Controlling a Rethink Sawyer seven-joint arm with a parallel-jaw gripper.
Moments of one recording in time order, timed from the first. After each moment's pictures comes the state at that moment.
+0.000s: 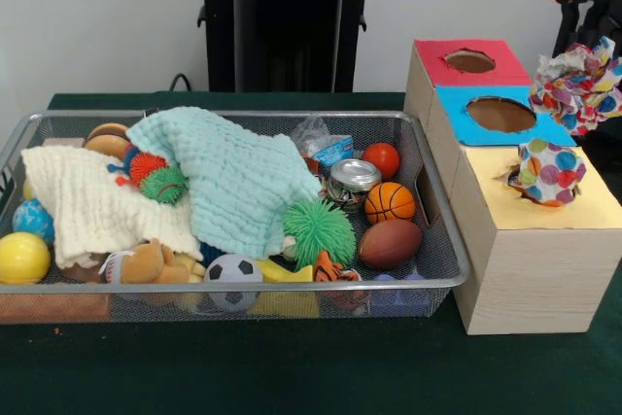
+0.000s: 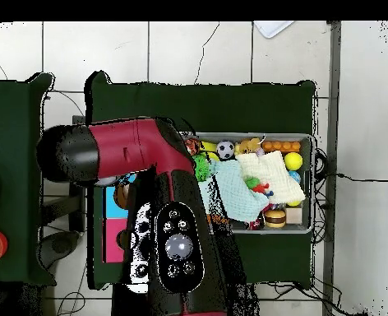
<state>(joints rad) -0.02 -0.76 0.14 1.39 -0.12 0.93 1.63</state>
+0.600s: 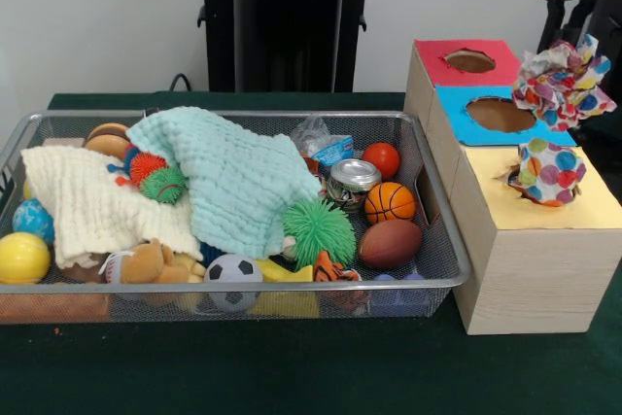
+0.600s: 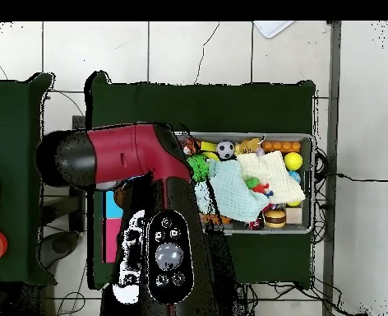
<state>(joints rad) 0.03 -0.75 0.06 1.38 -0.11 0.93 1.63</state>
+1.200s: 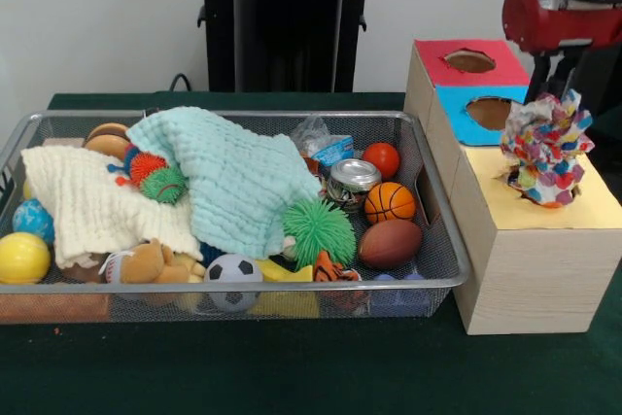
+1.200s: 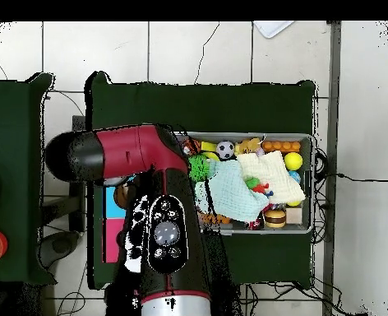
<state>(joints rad) 0.04 -0.62 0.04 1.35 -0.11 0.85 1.63</state>
